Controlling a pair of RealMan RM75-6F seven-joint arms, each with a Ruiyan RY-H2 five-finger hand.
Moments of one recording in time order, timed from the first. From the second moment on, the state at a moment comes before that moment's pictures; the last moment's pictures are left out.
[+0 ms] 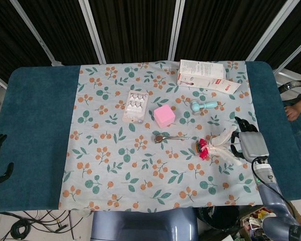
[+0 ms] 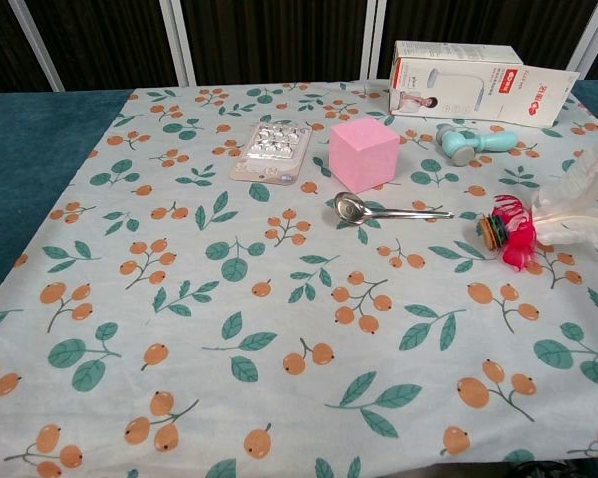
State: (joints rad) left arm -0.07 -1.11 -0.07 -1.62 1.46 1.52 0.06; right arm 0.48 -1.20 0.16 -1.65 -1.07 1.13 -0.32
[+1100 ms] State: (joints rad) left arm -0.07 -1.11 -0.07 -1.62 1.46 1.52 0.06; right arm 0.58 -1.15 0.22 -1.84 -0.99 1.11 -0.51
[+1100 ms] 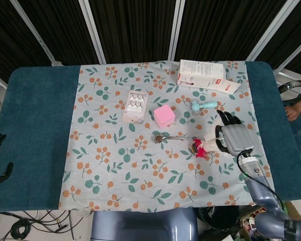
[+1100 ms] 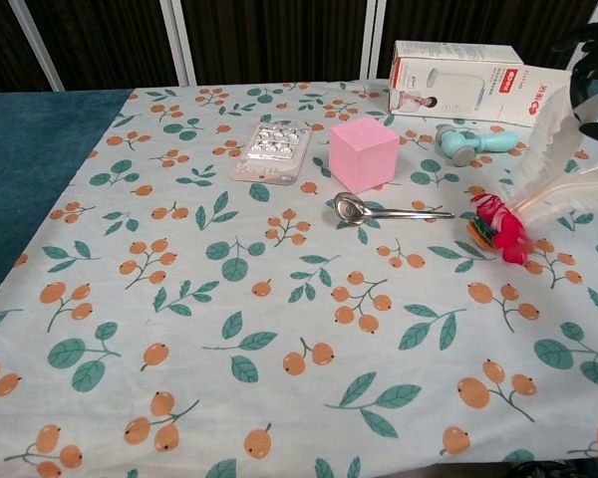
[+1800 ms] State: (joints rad) left arm -0.07 -1.11 -0.07 -1.62 1.45 1.52 0.06; right arm 0.64 -1.17 0.18 -2.01 -0.97 1.15 -0.70
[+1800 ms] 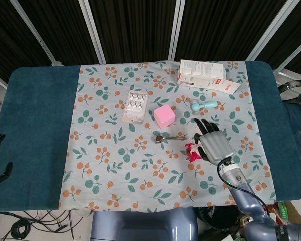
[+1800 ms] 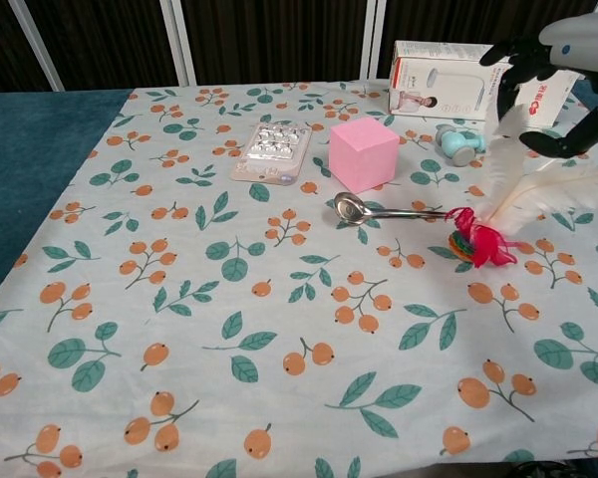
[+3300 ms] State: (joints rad) left arm -0.07 -1.11 -0.08 -1.63 1.45 1.53 0.07; right arm 0.25 -0.99 0.07 -1.69 -1.33 1.50 -0.08
